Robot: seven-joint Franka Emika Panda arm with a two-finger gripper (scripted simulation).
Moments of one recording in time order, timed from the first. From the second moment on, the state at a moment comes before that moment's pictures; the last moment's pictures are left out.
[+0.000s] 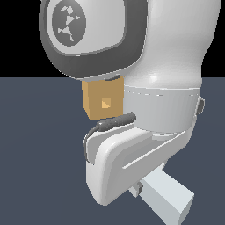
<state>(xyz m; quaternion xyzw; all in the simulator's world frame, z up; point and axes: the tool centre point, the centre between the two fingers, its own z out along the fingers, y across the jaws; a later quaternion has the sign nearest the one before) 0.058 -0.152 0.029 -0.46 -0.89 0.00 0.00</state>
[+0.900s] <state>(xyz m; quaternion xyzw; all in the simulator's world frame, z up) 0.030 0.002 0.062 -0.54 -0.84 0.00 0.00</state>
